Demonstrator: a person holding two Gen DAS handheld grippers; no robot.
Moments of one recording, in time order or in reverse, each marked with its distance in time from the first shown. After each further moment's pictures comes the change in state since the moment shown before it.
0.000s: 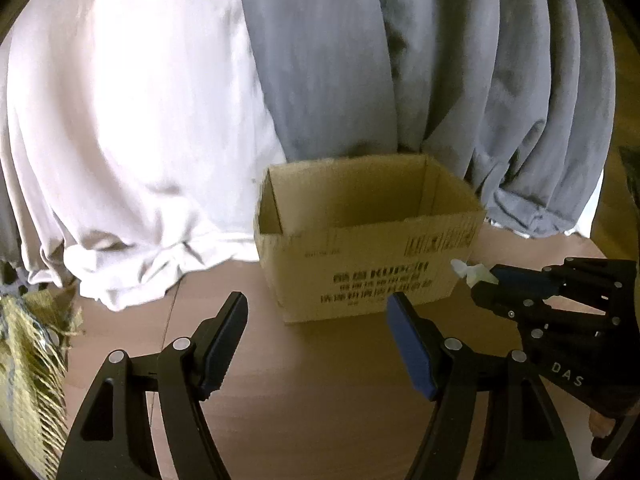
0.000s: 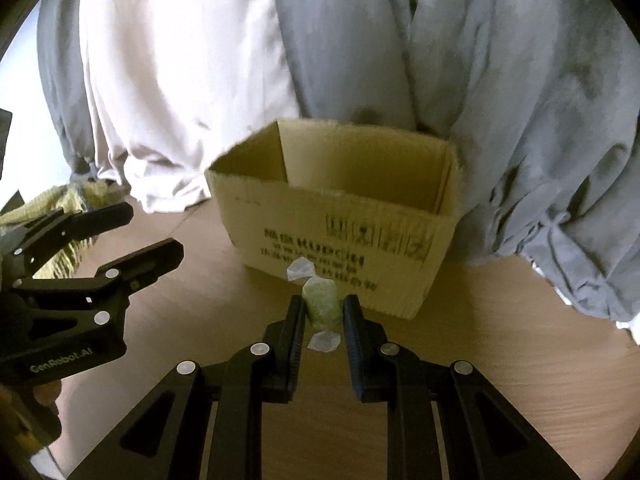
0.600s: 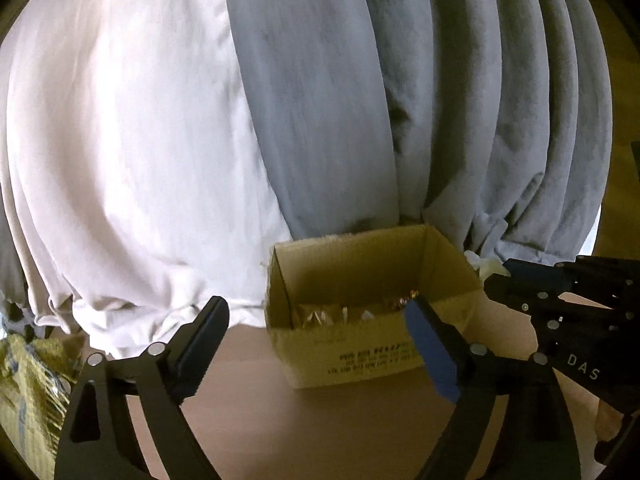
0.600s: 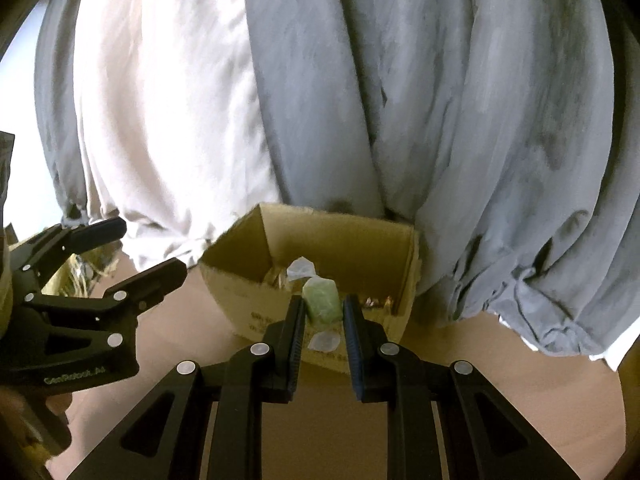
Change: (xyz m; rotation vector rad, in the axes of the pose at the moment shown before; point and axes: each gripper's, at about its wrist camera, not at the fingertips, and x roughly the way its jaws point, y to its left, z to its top) left arm -0.012 0.006 0.056 0.022 -0.139 0.009; right arm -0.036 -0.008 0.049 0.016 -0.166 -0.067
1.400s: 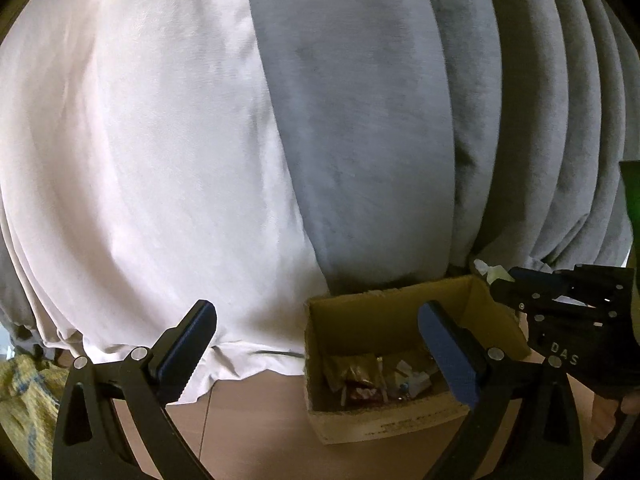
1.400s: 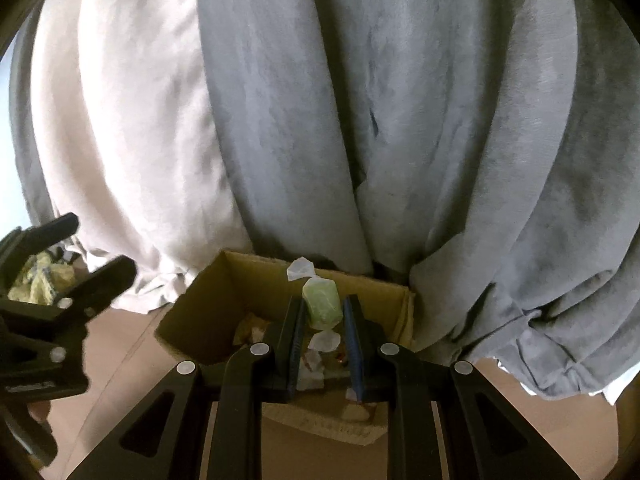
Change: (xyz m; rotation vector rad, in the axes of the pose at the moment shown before) left arm 0.044 0.030 0.050 -0.019 -0.035 0.073; right arm 0.066 -0.015 0.066 0.020 0.012 -0.046
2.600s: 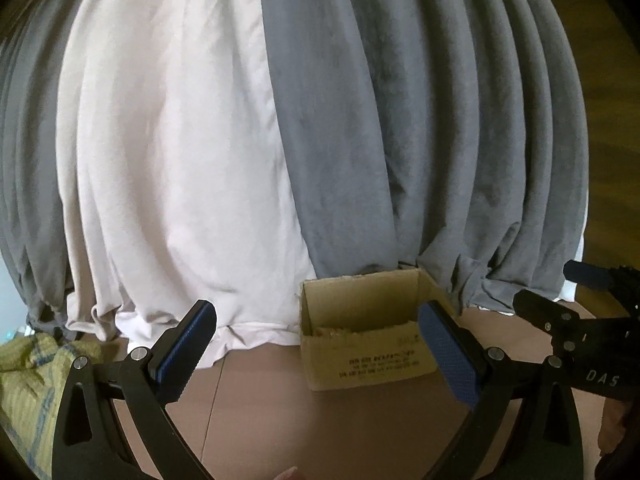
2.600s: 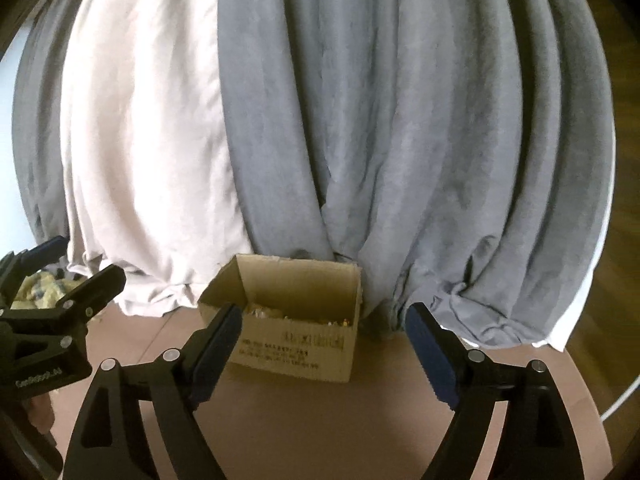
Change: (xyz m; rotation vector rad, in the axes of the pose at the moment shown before) left arm -0.168 -0.004 -0.049 -0.029 -0.121 -0.025; right arm -0.178 0.031 -0.067 0.060 -0.157 -0.143
